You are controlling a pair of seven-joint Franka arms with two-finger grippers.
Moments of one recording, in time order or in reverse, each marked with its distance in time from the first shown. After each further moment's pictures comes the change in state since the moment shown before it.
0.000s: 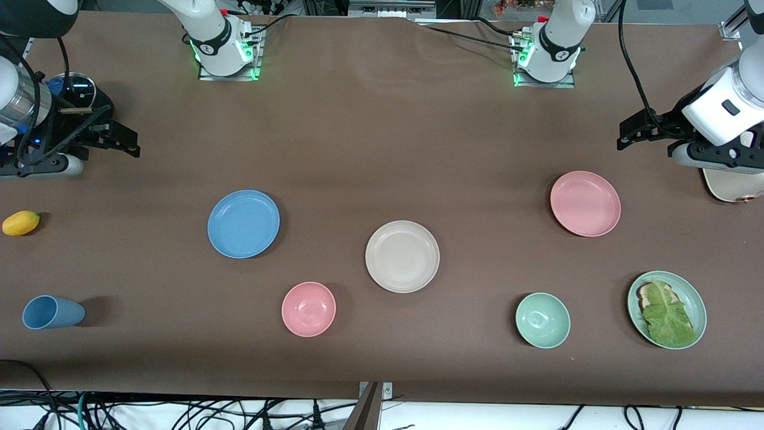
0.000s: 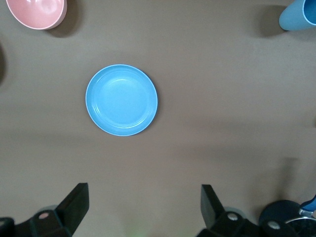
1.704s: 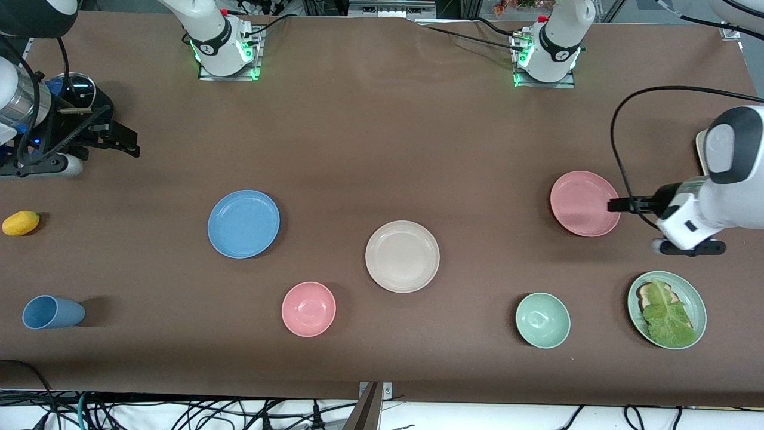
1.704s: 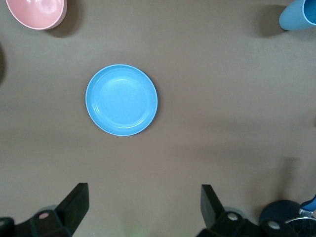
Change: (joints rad) left arm 0.152 0.335 0.009 0.003 0.002 0.160 0.040; right arm 0.000 0.000 0.000 0.000 0.000 0.000 0.000
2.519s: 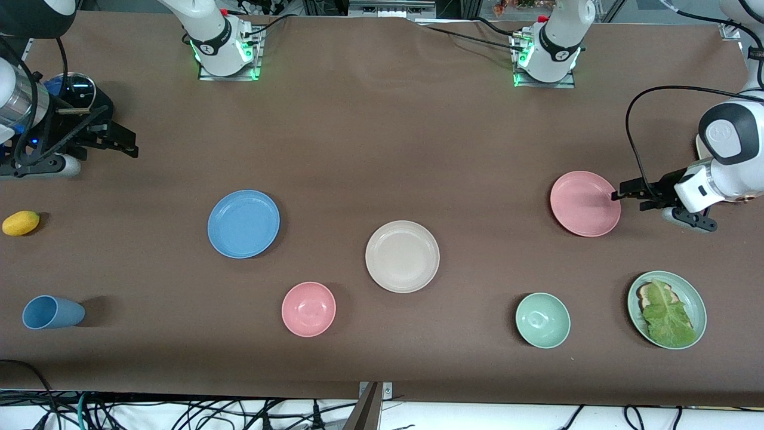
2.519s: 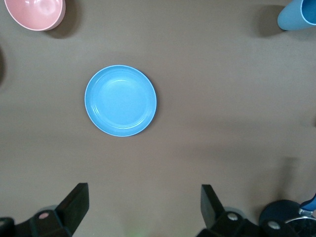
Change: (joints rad) left arm 0.099 -0.097 0.103 -0.483 -0.318 0.430 0.650; right arm -0.001 0.000 -0.004 0.000 0.000 0.002 0.000
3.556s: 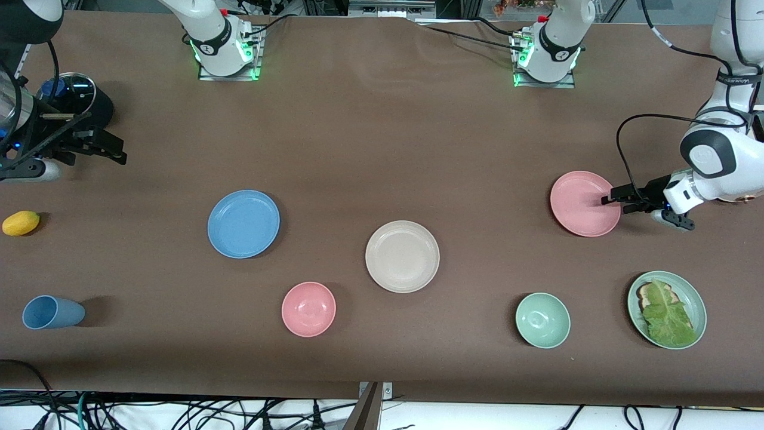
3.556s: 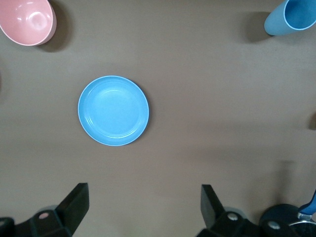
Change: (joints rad) left arm 0.087 0.191 0.001 -0.044 -0.195 0.137 0.206; right arm -0.031 0.007 -0.005 0.000 0.000 0.037 0.002
